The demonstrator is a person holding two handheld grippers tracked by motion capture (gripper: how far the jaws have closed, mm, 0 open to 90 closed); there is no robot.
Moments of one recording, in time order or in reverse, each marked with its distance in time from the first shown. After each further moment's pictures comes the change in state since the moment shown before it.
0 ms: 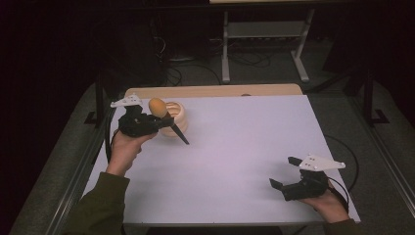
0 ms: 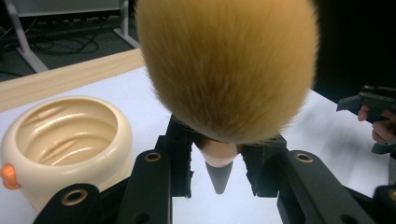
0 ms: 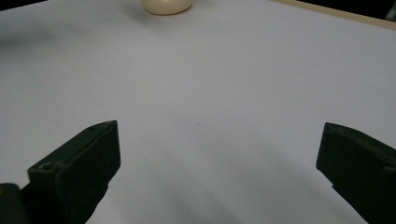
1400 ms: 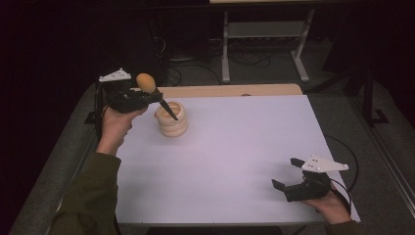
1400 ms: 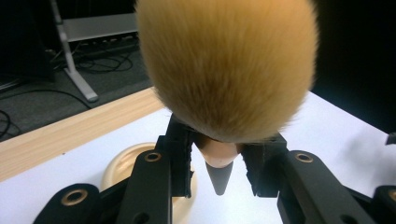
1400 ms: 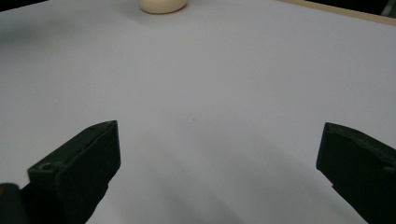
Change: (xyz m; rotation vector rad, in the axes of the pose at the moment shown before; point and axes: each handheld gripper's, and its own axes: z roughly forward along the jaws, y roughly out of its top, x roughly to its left) left arm 0.036 0.049 -0.013 -0.042 0.117 0.035; right arm -0.002 -0.005 -0.004 -0.005 -0.011 0.013
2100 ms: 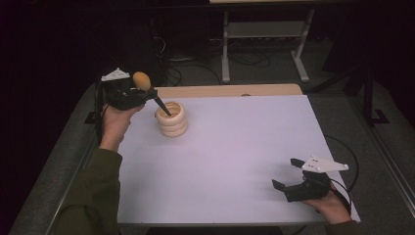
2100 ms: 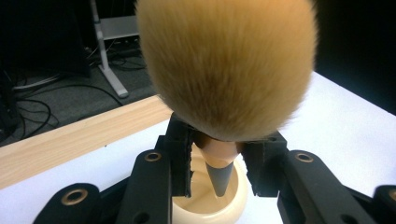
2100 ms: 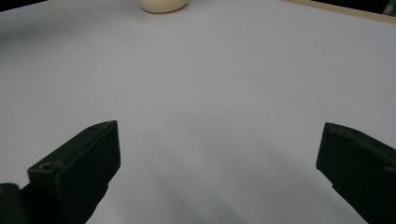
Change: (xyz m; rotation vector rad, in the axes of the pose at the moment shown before) left arm 0.027 -0.010 0.012 -0.001 0.117 -0.009; right arm 0.000 -0.001 0.000 0.002 0.004 0.009
